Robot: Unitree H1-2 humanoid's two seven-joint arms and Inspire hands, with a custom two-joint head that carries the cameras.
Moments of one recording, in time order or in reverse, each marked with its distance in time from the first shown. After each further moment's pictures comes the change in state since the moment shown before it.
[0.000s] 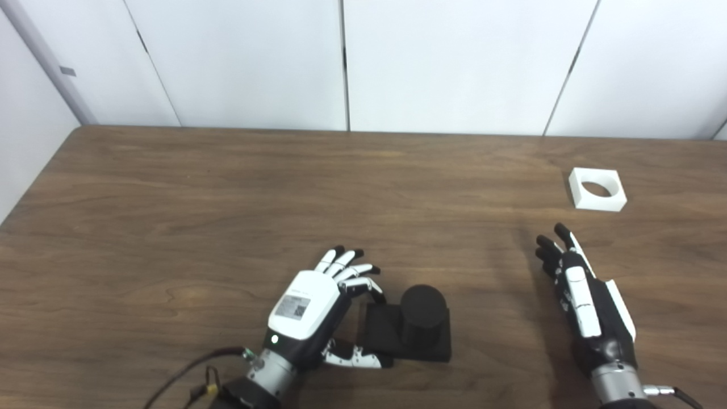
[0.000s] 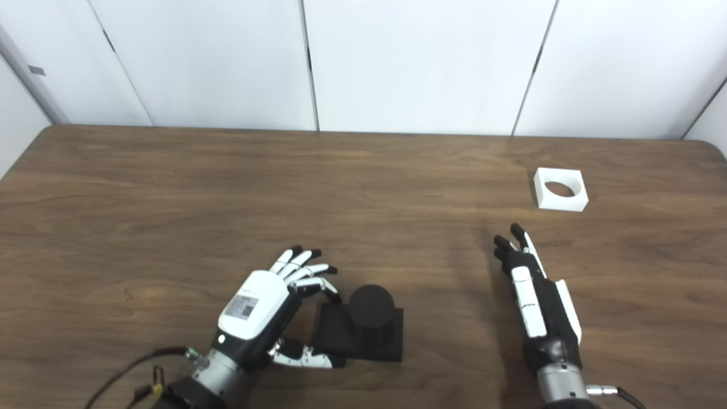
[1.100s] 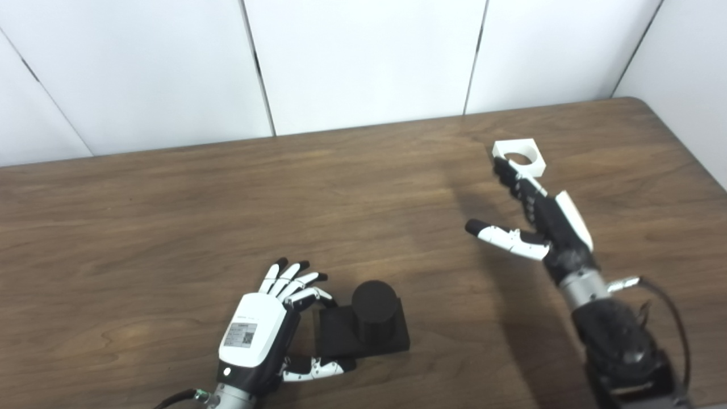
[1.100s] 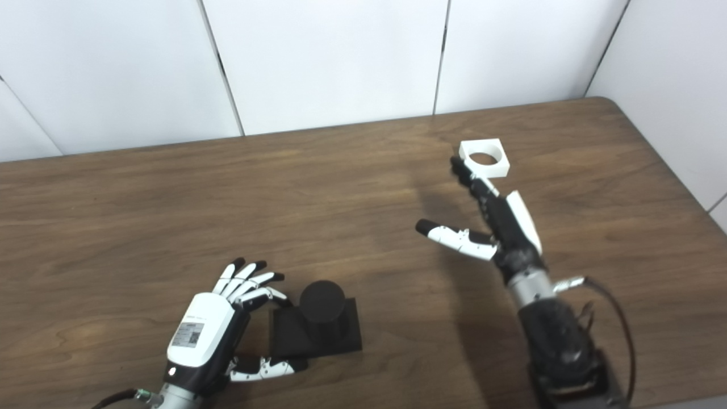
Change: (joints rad) left arm -0.006 0.011 0.026 0.079 -0.009 -0.077 0.084; right arm -0.173 -0.181 -0.039 -0.040 -0.242 0.128 0.063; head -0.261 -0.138
